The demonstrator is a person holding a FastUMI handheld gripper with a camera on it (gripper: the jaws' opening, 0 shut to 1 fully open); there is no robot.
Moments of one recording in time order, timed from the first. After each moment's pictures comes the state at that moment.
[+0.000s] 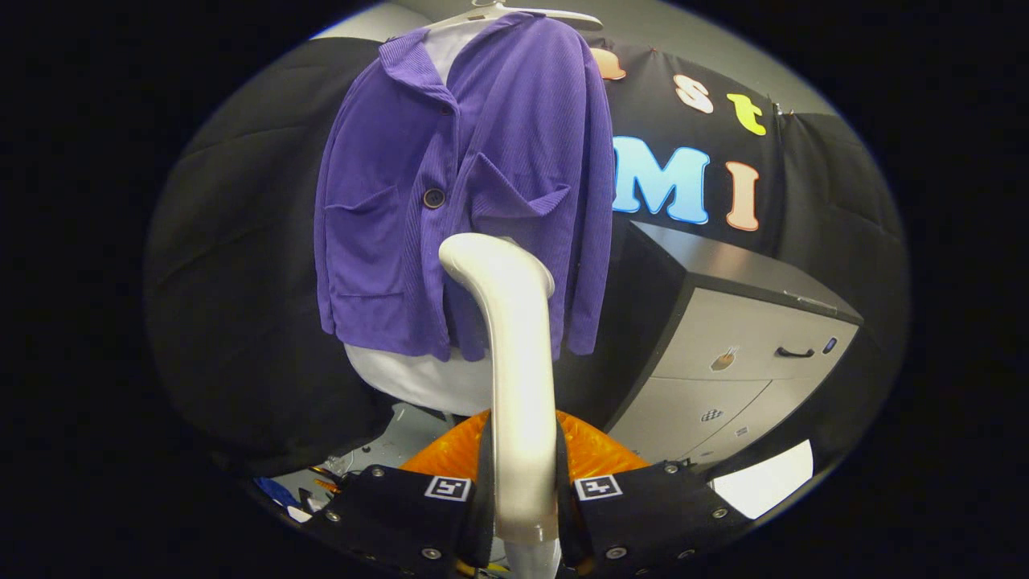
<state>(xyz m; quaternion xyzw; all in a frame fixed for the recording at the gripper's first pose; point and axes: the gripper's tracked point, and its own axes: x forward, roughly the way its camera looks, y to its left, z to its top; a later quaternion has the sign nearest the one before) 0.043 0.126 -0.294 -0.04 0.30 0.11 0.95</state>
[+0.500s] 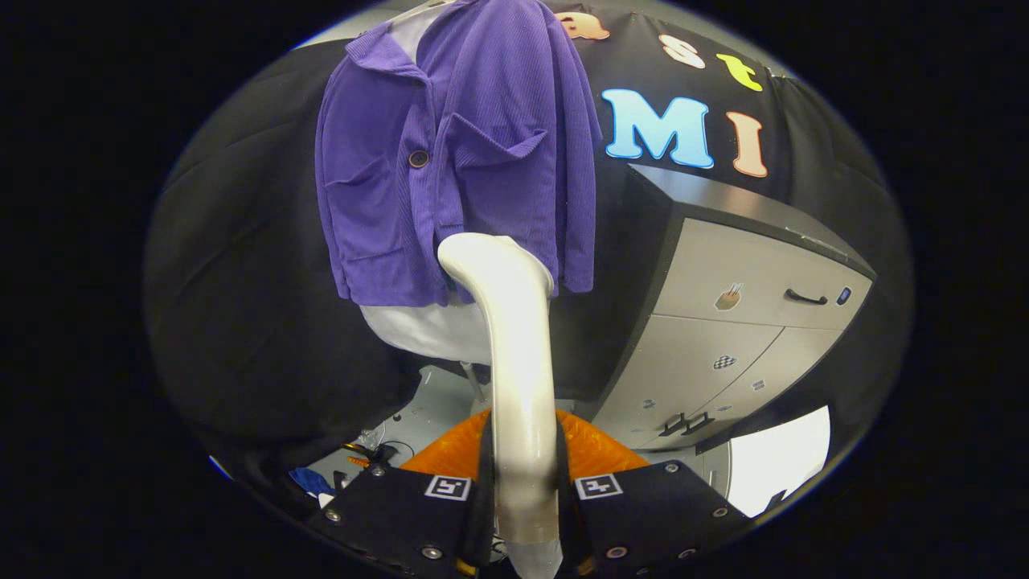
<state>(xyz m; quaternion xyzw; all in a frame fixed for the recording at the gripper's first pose) 0.003 0.103 -0.287 0.00 0.37 0.14 0.92</state>
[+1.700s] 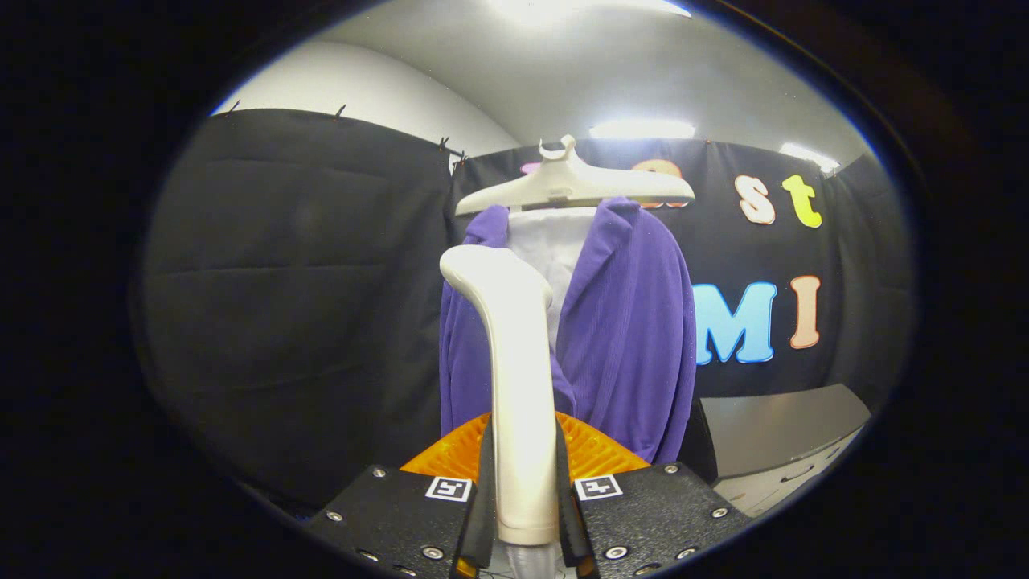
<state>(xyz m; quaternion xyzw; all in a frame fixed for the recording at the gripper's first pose) 0.081 0.240 0.024 0.02 0.07 0.23 0.97</state>
